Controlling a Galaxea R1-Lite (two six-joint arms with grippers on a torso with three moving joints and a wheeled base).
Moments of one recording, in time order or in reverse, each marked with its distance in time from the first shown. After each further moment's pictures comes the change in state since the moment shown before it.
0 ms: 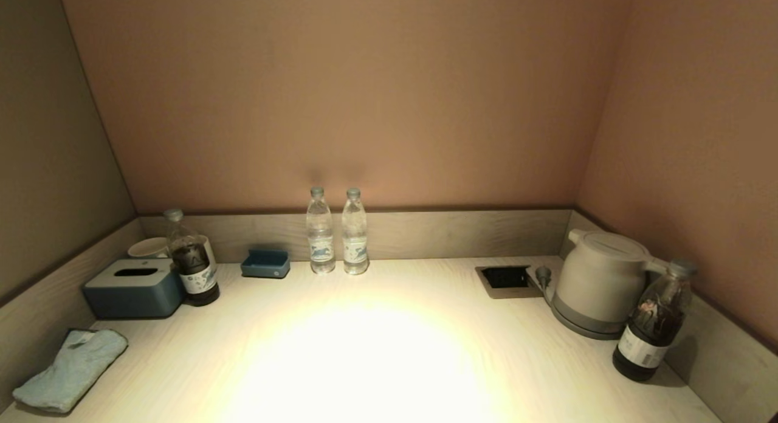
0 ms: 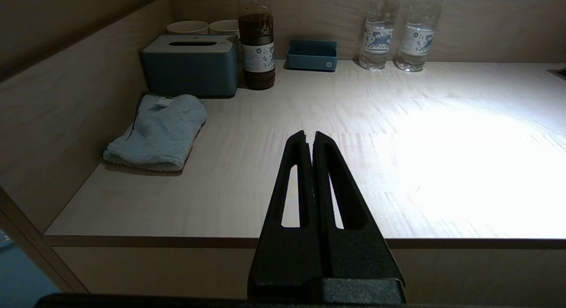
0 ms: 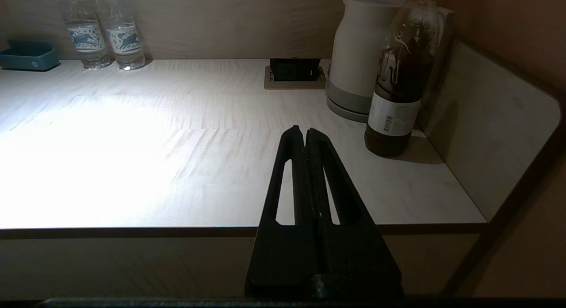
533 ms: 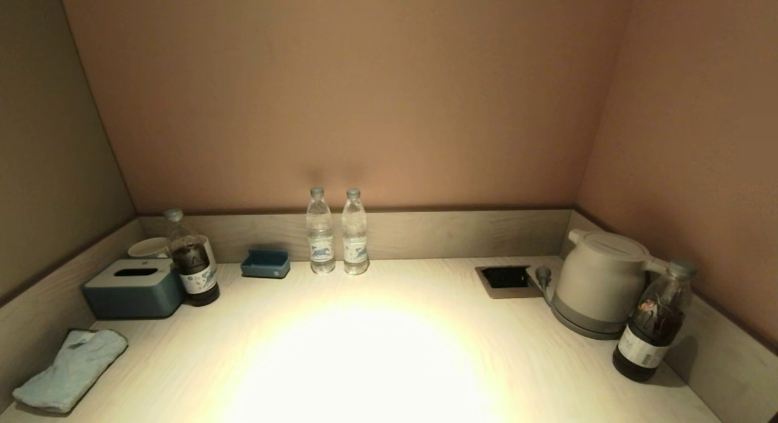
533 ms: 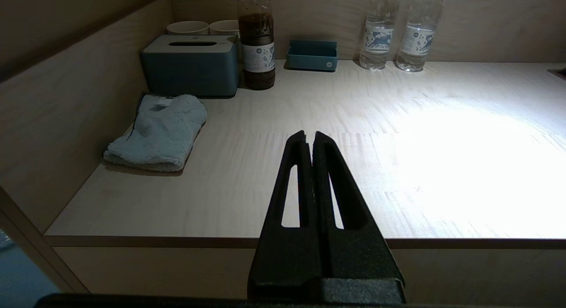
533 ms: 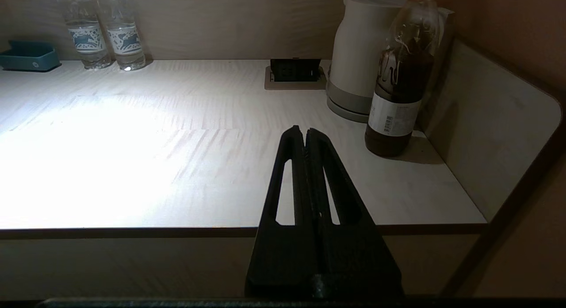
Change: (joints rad) left arm 0.000 0.000 0.000 0.000 0.000 0.001; right arm 0.001 0.000 0.000 -0.001 0.000 0.000
